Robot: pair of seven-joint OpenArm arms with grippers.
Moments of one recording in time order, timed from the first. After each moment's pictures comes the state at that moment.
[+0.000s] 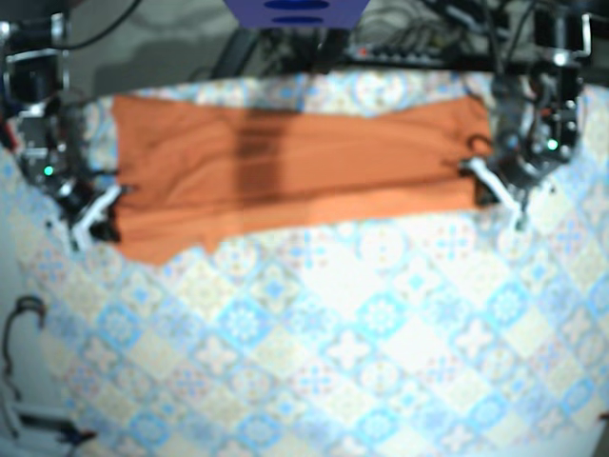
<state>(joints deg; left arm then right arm) 12.7 -29.3 -6.9 86.2 -30.0 -22.0 37.4 3.4 32.7 -3.2 52.5 17.1 31.6 1.6</state>
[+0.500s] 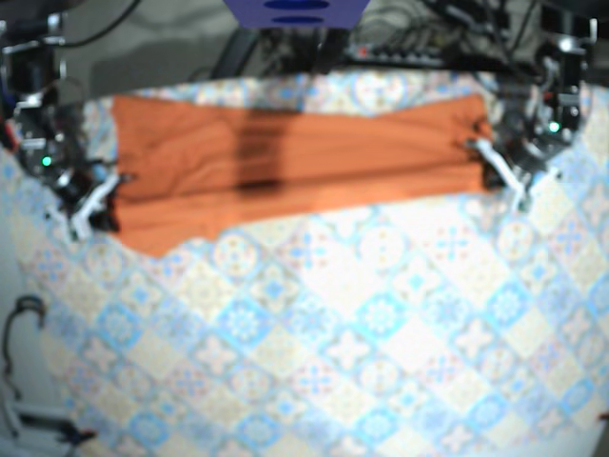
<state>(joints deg) 18.0 -31.4 -6.9 86.2 -25.9 -22.5 32.0 0.0 33.9 -3.2 55.0 17.2 31.5 1.9</state>
